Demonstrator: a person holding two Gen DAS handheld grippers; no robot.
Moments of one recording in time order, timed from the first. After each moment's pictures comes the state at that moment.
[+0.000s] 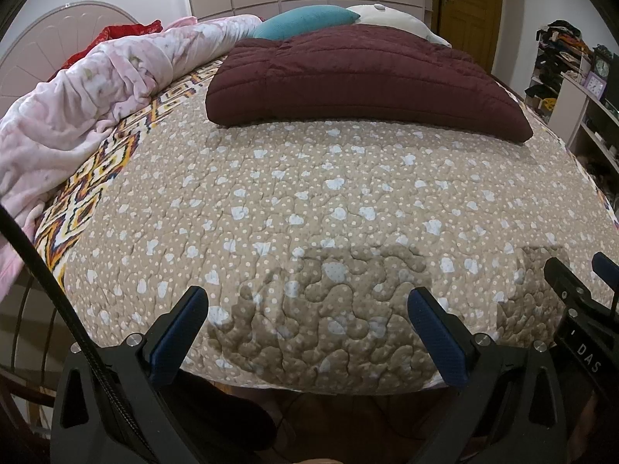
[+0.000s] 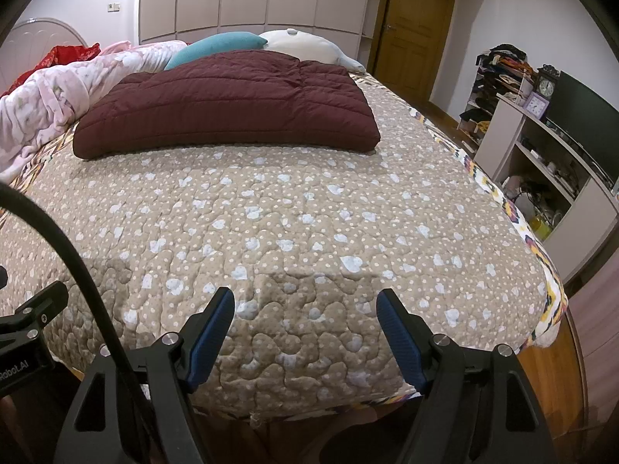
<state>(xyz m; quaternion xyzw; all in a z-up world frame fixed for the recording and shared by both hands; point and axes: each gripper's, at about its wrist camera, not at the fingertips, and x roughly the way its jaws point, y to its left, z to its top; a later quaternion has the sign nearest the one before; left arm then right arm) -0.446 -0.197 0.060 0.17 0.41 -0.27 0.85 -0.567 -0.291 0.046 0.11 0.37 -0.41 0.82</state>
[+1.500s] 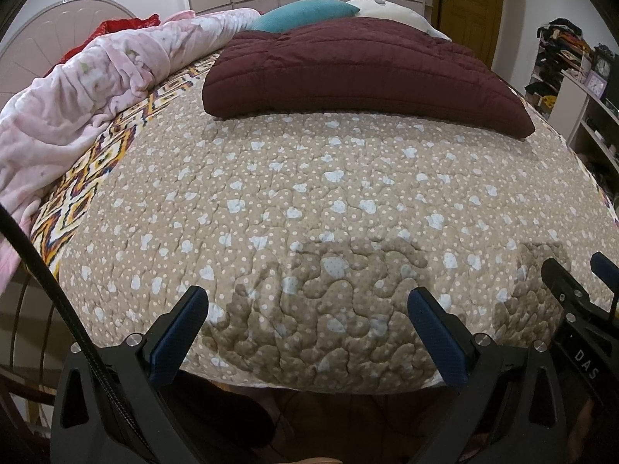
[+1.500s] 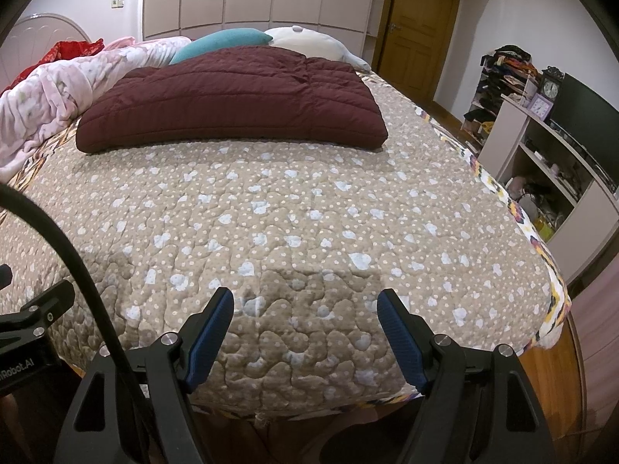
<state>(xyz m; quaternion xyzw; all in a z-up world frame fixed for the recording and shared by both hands) -0.441 -0.196 0.052 0.17 0.42 -0.27 0.85 -0.562 -0.290 0.042 0.11 0.38 -0.41 0.82</state>
